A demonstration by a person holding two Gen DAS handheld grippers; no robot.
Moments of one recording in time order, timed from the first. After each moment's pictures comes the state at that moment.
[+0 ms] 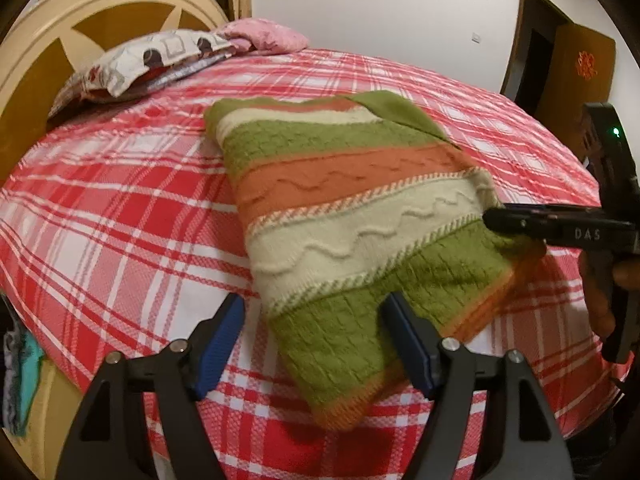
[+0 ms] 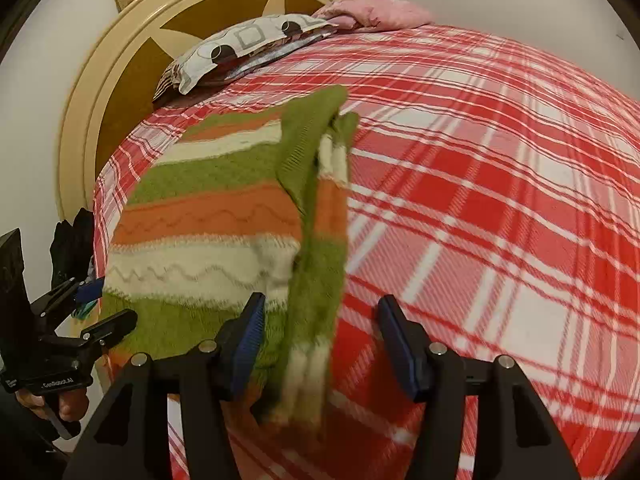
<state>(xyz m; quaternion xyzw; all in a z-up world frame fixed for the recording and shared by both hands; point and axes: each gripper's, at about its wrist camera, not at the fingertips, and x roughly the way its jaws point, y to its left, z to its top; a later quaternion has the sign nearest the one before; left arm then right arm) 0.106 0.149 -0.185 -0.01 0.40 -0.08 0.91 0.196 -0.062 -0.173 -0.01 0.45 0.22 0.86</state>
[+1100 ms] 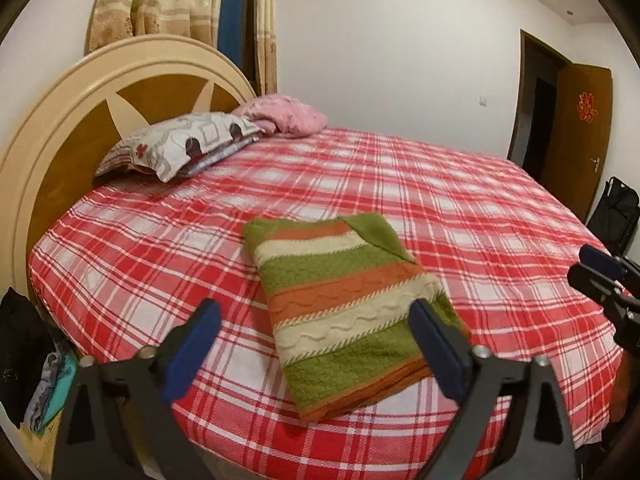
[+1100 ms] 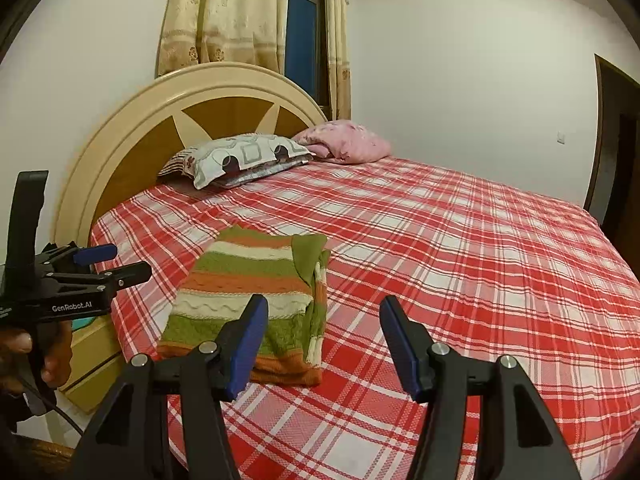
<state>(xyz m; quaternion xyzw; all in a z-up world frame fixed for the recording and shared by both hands) 0.050 0.150 -0.078 -0.02 0.27 -0.03 0.96 0.031 -0.079 -0.033 -0.07 0.23 0.15 0.96</state>
